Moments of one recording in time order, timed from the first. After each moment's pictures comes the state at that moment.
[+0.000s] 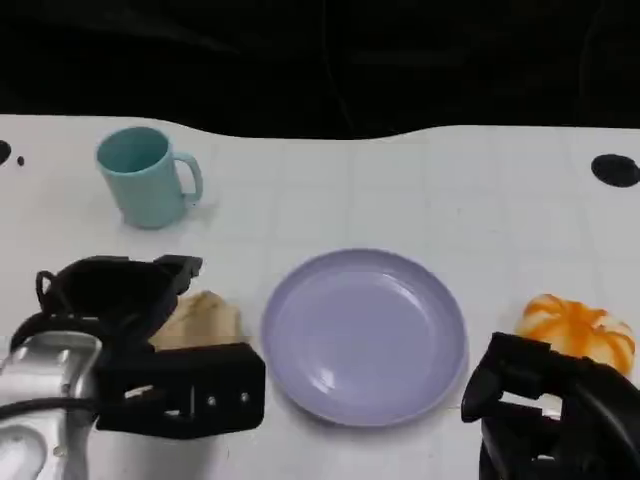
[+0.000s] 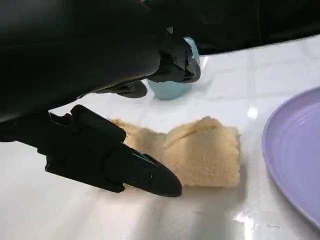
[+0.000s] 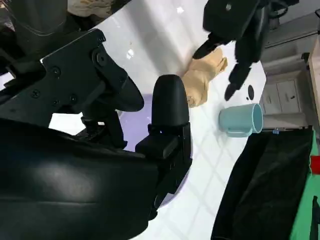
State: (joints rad) left arm -0.23 0.49 -0.39 -0.11 0.95 0.36 -0.41; right arm 0.32 -0.23 0.07 -0.84 0.29 0.71 0.18
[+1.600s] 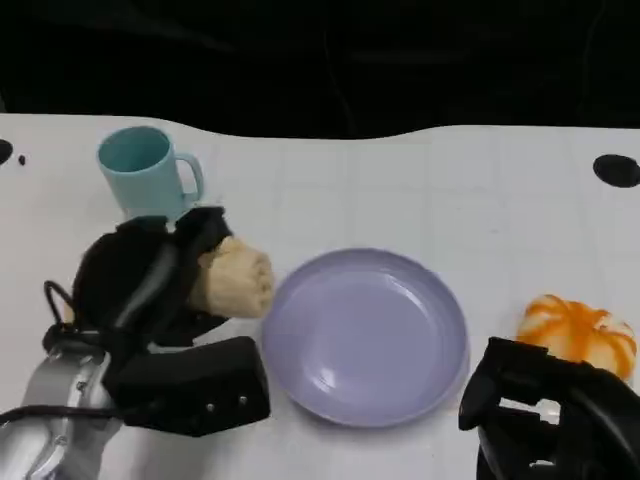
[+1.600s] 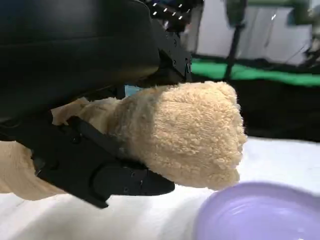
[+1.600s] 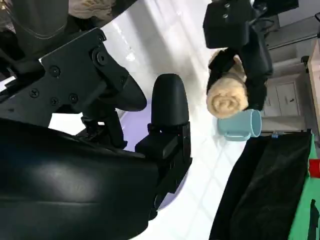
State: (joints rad) left arm -0.26 0.37 -0.31 0.11 0.73 -0.03 0.18; right arm 0.34 -0.23 0.08 -0.87 0.29 0.72 0.17
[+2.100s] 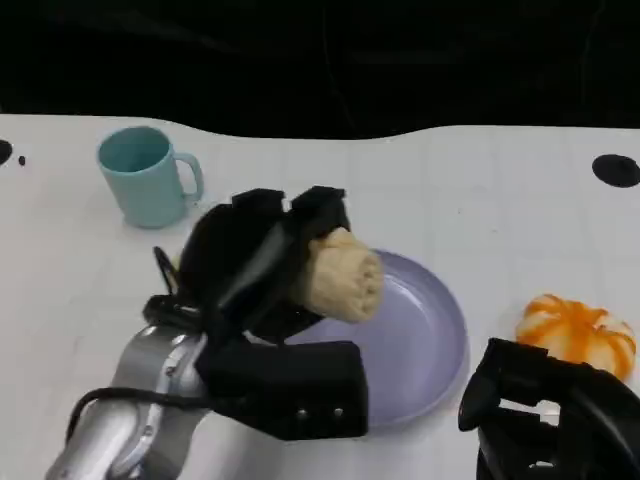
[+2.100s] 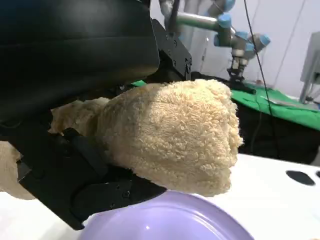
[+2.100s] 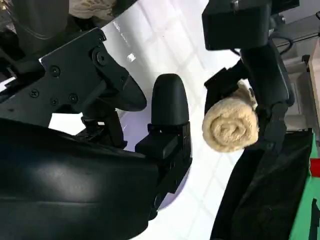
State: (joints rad) left arm -0.33 0.22 -0.42 -0.02 0.80 0.02 0.03; right arm 0.34 -0.23 0.09 -0.87 0.29 0.72 0.17
